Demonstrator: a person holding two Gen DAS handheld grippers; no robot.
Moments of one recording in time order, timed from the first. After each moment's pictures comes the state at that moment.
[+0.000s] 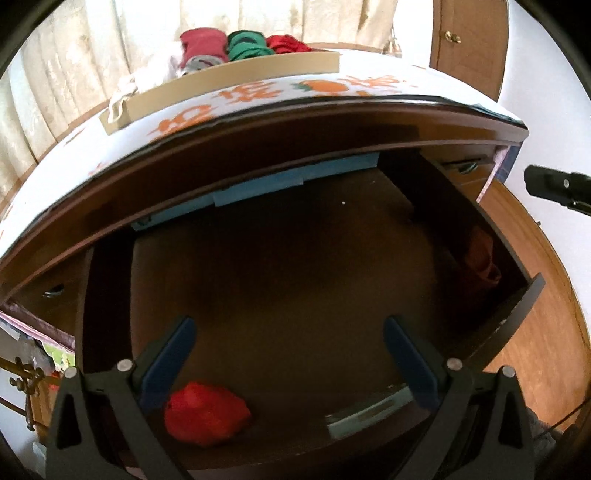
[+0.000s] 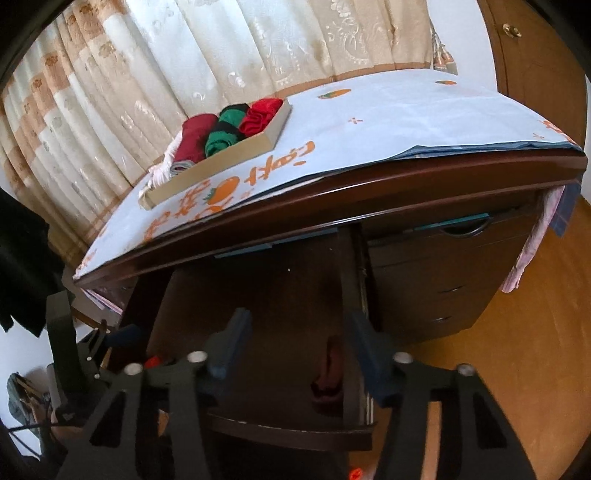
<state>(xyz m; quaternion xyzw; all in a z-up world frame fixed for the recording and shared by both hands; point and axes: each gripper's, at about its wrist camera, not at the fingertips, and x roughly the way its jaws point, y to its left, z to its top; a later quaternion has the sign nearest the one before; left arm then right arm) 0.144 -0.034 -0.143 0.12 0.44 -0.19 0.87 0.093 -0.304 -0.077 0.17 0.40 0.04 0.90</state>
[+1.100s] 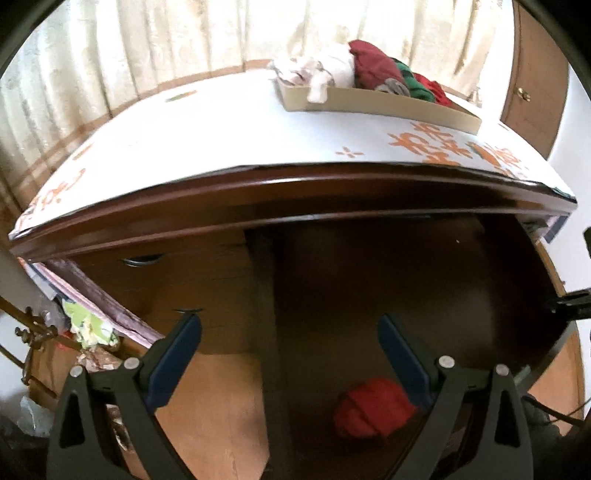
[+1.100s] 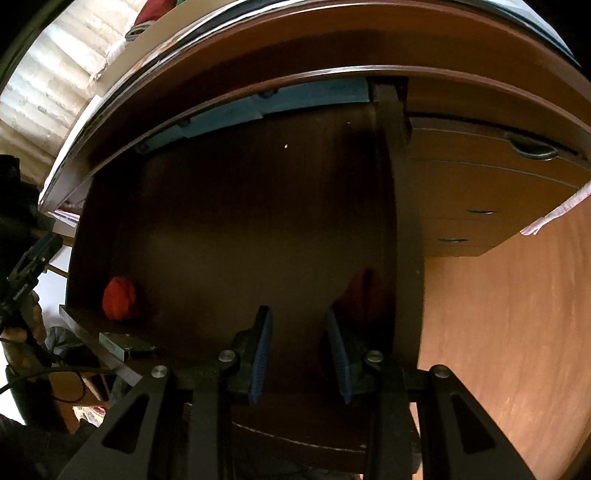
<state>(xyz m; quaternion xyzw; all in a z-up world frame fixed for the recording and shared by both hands) 0.187 0.112 -0.126 0.06 0.44 -0.10 0.89 0.141 -0.266 -0.166 0.12 0.60 0.07 0.78</state>
